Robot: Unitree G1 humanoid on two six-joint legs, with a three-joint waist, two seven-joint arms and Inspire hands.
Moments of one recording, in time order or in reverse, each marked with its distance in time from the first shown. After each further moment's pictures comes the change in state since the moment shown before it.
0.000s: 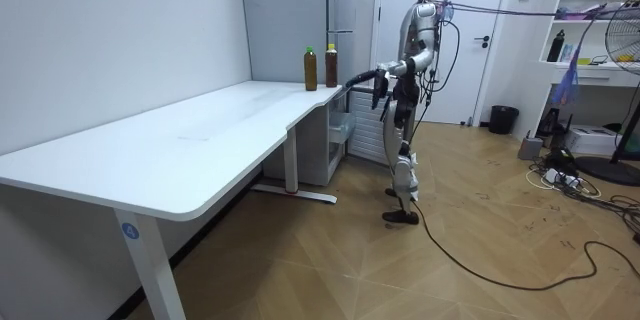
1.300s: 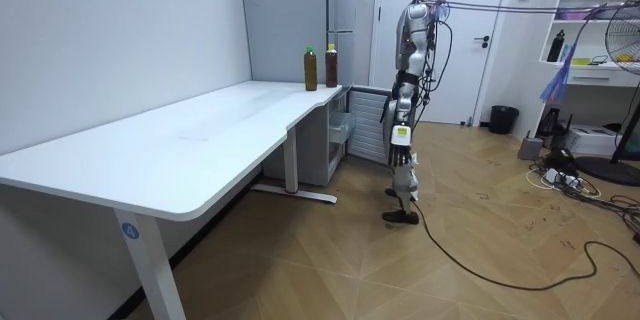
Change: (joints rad) left arm 0.019 -0.052 -0.216 1.040 0.362 0.384 -0.712; right arm -0.122 0.036 0.069 0.104 0.200 0.061 0.050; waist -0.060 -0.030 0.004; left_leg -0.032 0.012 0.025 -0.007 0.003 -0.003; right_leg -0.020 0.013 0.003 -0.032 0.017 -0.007
